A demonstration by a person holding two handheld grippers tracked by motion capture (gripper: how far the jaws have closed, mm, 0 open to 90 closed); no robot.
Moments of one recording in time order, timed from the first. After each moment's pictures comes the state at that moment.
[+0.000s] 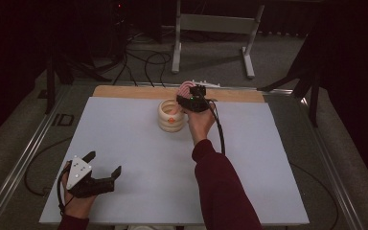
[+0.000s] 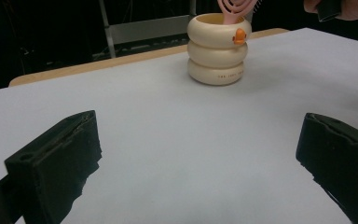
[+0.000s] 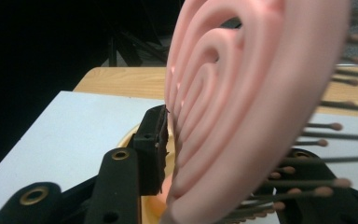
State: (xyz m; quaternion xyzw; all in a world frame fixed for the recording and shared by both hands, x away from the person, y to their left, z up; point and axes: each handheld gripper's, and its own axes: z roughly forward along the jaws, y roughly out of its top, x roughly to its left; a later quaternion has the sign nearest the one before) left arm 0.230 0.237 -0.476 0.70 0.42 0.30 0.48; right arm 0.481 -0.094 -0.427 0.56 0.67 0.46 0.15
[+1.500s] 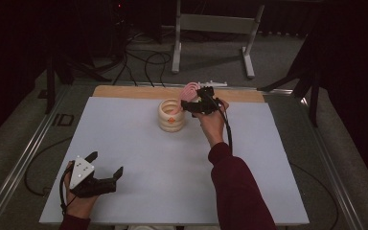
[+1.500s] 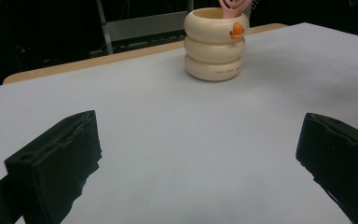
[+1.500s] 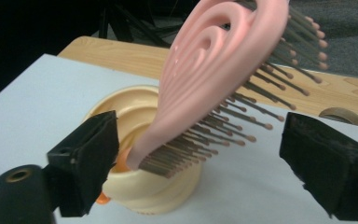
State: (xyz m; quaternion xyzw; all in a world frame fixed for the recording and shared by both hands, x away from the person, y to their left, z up) left arm 0.232 0.233 -0.479 0.71 0.42 0.30 0.48; right arm 0.471 -0.122 -0.416 0.51 0.73 0.42 0.18
